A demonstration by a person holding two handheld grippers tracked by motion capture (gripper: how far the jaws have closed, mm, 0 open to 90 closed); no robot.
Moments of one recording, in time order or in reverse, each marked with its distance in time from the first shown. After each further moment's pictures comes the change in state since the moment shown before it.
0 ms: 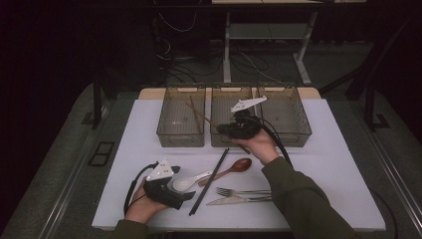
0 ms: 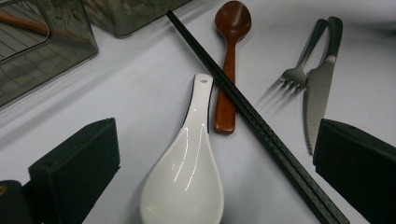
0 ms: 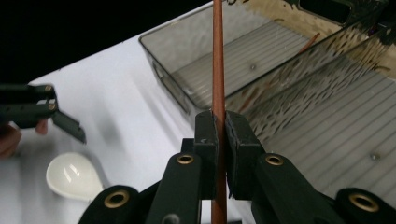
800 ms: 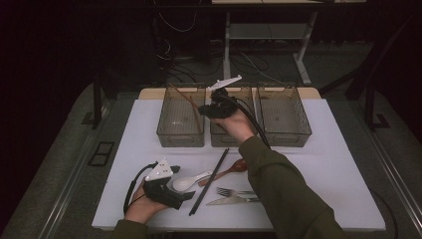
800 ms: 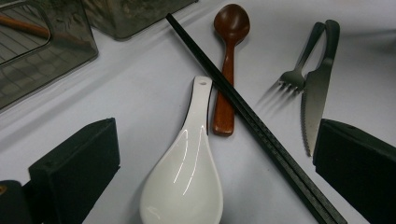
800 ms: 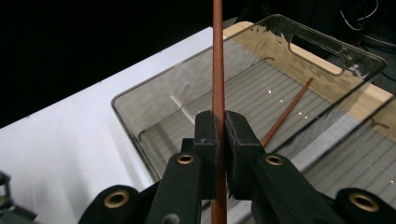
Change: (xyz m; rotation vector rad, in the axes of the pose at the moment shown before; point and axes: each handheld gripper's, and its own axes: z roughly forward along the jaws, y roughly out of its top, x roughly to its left) left arm 0.000 0.000 -0.001 -0.019 -0.006 -0.005; right arm -0.006 0.065 0.050 -0.010 -0.043 0.003
